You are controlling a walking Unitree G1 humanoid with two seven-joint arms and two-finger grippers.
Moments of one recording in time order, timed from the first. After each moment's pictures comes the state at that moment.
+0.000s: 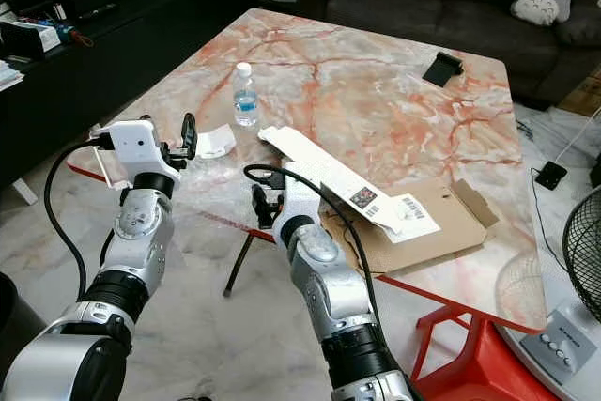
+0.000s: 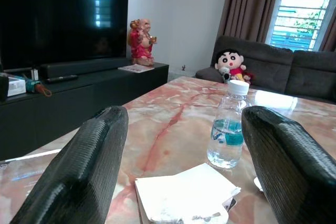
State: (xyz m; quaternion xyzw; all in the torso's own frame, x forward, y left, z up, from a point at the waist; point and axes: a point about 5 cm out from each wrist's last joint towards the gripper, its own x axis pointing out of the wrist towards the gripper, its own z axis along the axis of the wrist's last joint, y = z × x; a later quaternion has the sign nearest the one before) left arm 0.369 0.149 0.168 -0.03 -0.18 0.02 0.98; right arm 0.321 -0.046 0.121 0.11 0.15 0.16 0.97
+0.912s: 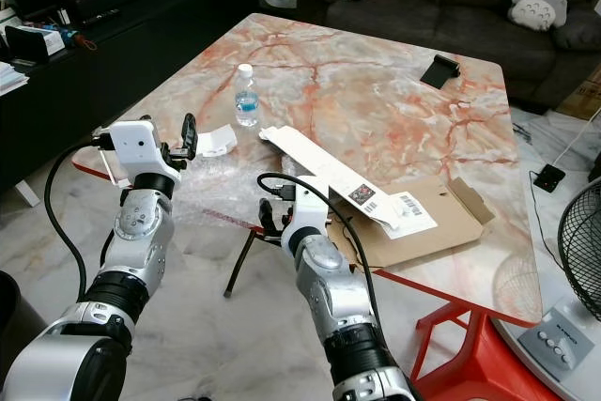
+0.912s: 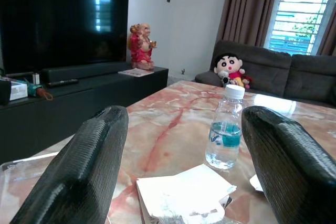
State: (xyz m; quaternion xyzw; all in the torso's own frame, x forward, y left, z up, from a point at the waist) left arm 0.369 0.149 0.168 -0.03 -0.19 0.02 0.98; right arm 0.328 -0.059 0.095 0.13 0.19 0.11 0.97
